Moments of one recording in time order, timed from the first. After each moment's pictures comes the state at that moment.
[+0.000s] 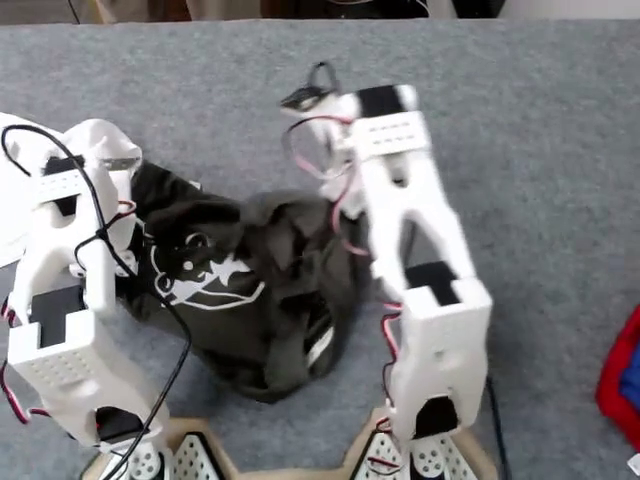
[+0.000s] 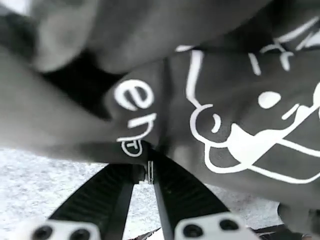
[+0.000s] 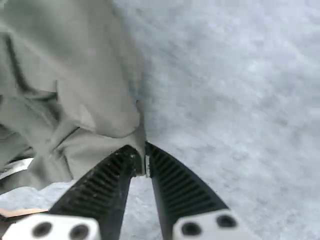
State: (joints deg) left arm -19.2 15.7 10.0 87.0 -25.3; right arm -12.6 29.1 -28.7 100.4 23.5
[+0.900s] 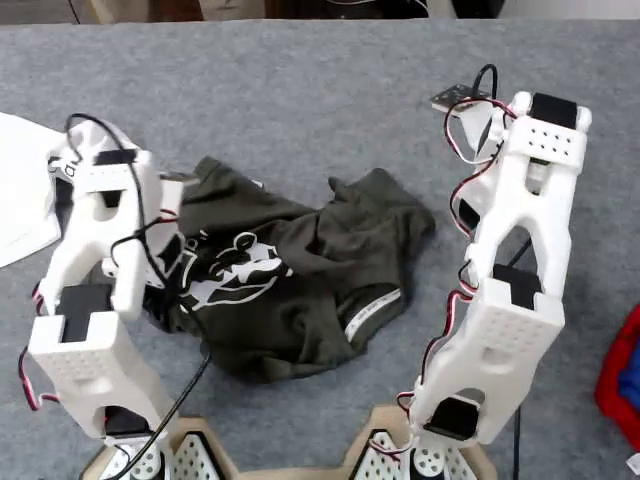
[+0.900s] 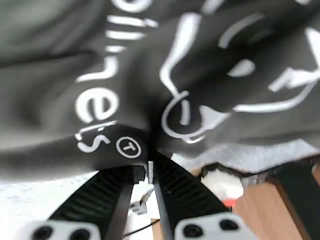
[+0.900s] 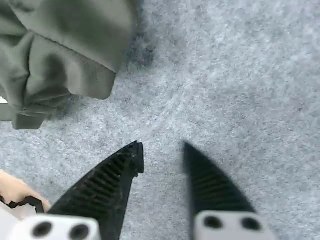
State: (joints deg) left arm -7.8 15.7 10.0 98.0 -30.6; right arm 14.5 29.1 -29.3 101.0 42.5
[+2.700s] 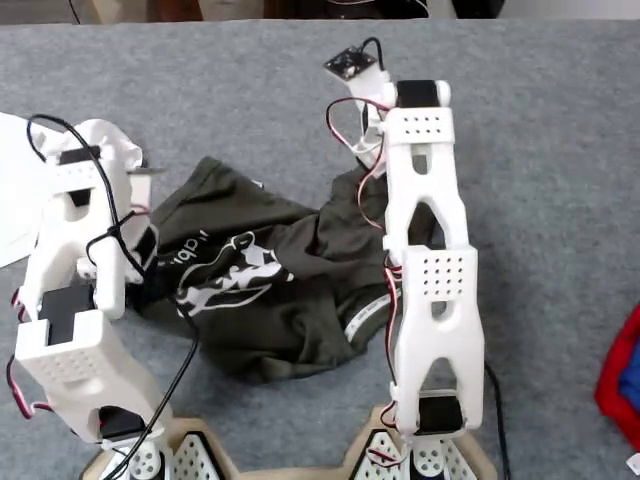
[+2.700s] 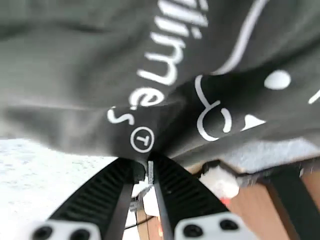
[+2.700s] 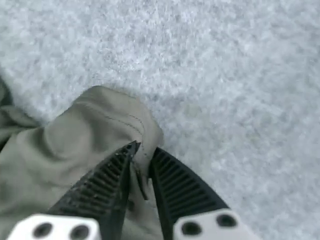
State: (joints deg) left arm -16.1 15.7 4.7 99.6 -29.2; right arm -6.9 56.7 -66.0 95.3 25.3
